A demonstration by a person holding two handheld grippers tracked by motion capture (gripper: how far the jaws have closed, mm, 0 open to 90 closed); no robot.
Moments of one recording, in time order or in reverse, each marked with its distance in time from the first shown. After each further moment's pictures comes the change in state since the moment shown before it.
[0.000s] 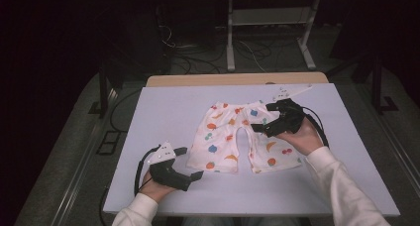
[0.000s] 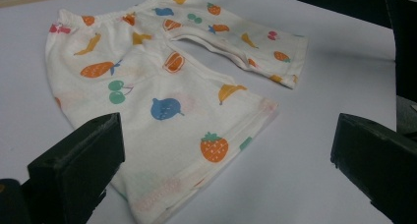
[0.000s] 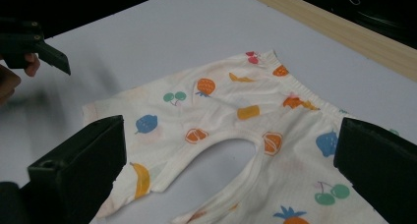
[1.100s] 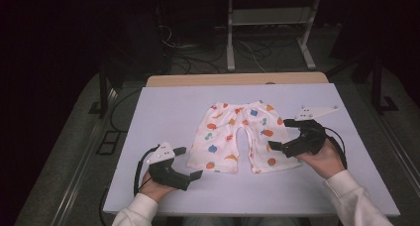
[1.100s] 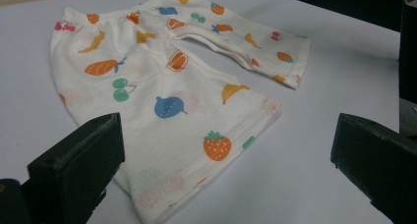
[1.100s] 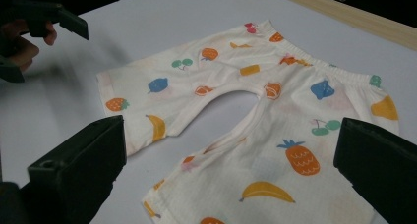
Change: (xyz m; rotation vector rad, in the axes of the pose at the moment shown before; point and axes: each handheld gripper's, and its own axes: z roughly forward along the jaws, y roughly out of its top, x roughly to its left) left arm 0.001 -0.001 -0.001 -0.001 0.009 -0.010; right arm 0.017 -0.051 -0.044 -0.026 -0.033 0.022
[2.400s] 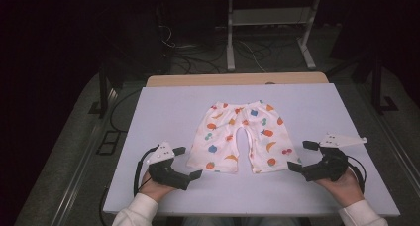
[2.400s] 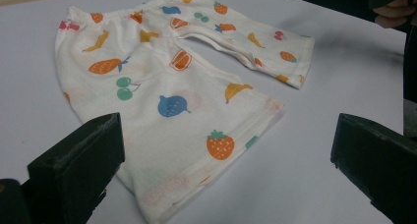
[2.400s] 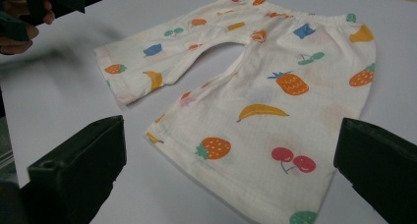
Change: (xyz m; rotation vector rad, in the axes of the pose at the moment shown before) left arm 0.001 0.000 -0.001 0.004 0.011 -0.002; right arm 0.005 -0.078 -0.033 -0.067 -0.039 0.088
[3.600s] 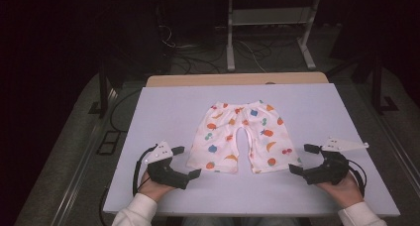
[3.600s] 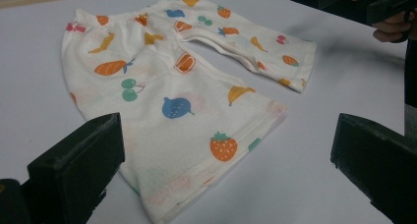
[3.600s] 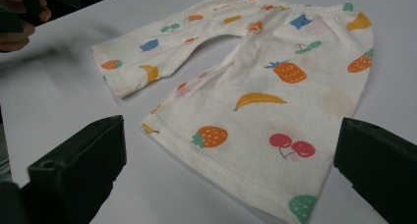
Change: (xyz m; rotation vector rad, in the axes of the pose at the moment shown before) left arm 0.002 0.000 -0.003 -0.012 0.007 -0.013; right arm -0.005 -0.018 -0.001 -0.024 -0.001 0.028
